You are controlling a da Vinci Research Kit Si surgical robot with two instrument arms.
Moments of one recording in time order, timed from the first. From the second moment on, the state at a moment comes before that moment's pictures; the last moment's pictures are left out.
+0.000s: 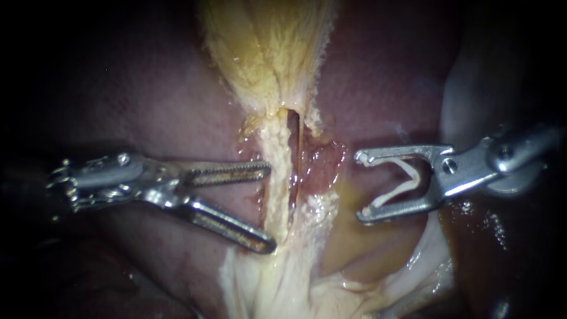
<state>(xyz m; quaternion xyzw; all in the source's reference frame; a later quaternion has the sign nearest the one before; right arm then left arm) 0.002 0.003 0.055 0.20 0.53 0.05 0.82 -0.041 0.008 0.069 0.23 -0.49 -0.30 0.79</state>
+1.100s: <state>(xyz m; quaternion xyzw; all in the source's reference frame) 0.002 0.003 0.055 0.20 0.53 0.05 0.82 -0.036 0.016 0.062 0.16 -0.52 -0.31 0.78</state>
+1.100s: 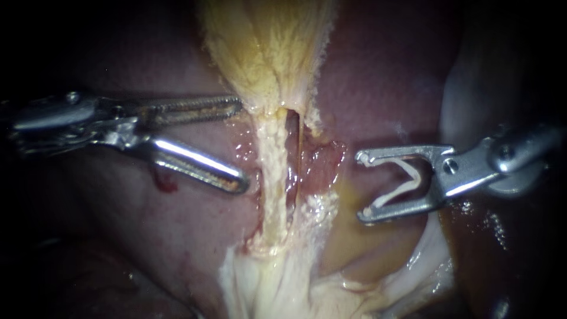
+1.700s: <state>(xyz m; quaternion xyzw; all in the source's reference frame) 0.002 0.003 0.055 0.20 0.53 0.05 0.82 -0.036 0.017 0.062 0.14 -0.52 -0.31 0.79</state>
